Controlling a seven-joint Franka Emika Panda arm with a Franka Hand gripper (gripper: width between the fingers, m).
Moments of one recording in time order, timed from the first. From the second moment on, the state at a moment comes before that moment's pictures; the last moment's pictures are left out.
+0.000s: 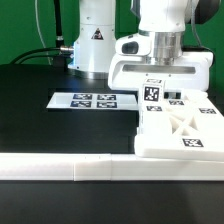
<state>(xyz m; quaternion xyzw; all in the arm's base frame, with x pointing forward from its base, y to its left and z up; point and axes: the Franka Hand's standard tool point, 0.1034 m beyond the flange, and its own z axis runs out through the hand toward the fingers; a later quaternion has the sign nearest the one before) 0.429 0.103 0.011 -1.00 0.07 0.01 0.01</state>
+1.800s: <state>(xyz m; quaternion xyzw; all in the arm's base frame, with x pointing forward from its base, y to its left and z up) 0.565 0.100 0.138 -1.00 -0.02 0.01 0.03</state>
